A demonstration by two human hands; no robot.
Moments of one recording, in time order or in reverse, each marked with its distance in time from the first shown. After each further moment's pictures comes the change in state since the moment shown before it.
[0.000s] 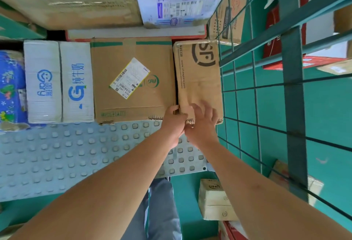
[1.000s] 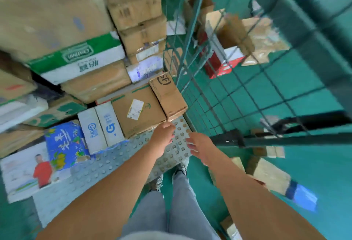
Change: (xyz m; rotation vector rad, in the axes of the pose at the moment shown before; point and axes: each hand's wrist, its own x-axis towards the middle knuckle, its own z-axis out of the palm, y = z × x) left_hand -0.356 0.020 -0.085 0.697 -0.215 0.261; right_hand -0.356 -0.089 -0.108 1.124 -0.070 0.516
